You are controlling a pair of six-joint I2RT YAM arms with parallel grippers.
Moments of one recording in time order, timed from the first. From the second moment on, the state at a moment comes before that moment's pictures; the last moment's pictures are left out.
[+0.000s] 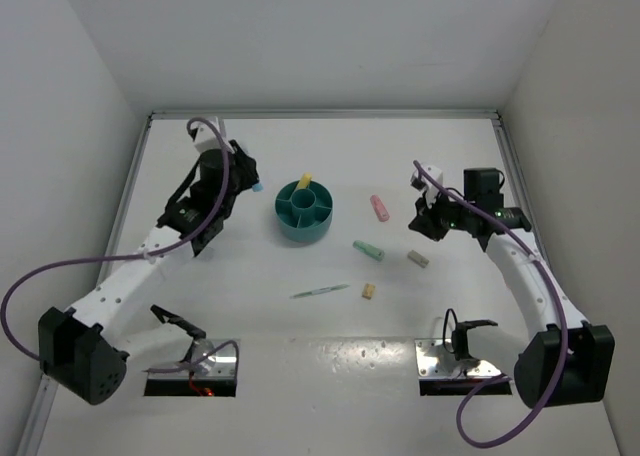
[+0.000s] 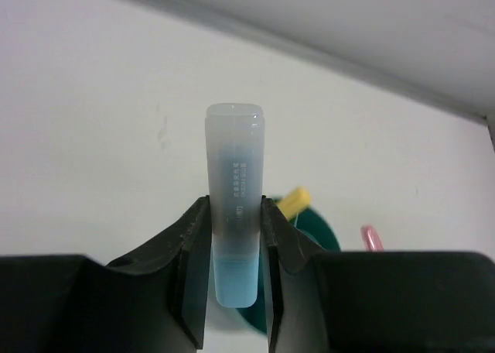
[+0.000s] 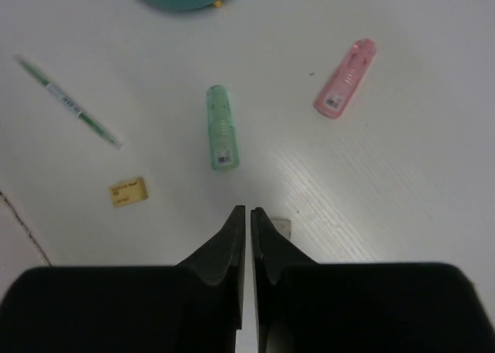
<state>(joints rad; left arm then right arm) -0.47 1.14 0.96 -0.18 -0.44 -0.60 0.06 1.12 0.83 -0.58 -0.63 -0.55</state>
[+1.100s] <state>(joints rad) -0.30 1.64 0.86 0.69 0.26 -0.36 0.06 0.98 0.65 -0.60 -0.85 -0.95</state>
